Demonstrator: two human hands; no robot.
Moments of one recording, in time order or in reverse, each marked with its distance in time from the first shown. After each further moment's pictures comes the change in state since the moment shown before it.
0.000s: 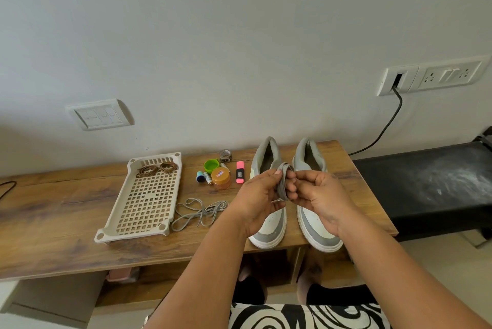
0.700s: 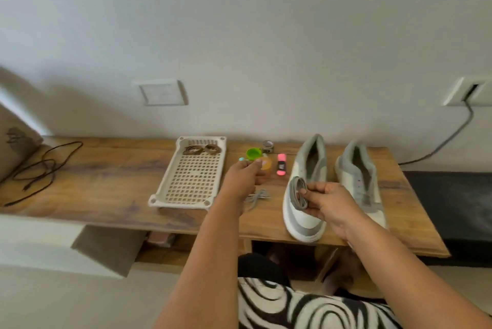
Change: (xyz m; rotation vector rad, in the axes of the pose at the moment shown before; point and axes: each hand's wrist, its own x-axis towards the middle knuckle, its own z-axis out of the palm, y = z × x) left_hand -0.037 0.019 -0.097 0.201 0.657 0.012; right_hand 0.020 0.037 0.061 -0.103 -0.041 0.228
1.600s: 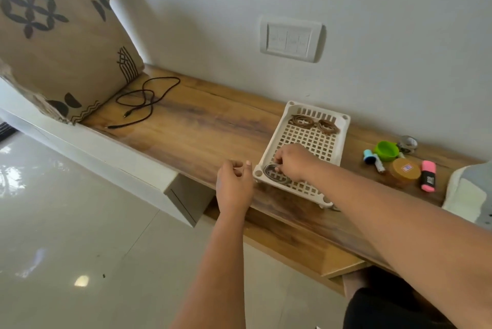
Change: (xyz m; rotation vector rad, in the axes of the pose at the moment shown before) left_hand 0.070 -0.132 -0.240 0.257 0.660 -0.042; right_hand 0.153 0.055 0.318 -1.482 -0.505 -0.428
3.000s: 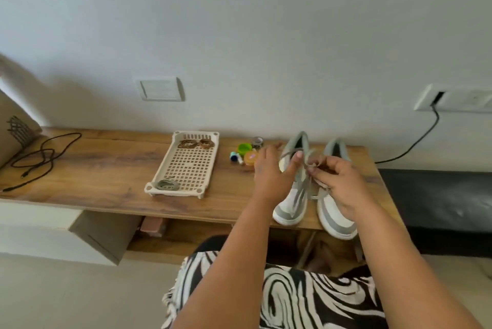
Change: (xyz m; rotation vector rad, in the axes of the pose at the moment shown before) left_hand -0.279 0.174 0.139 -0.064 -0.550 0.667; right_hand -0.372 0.181 -0.082 1.246 0.765 0.137
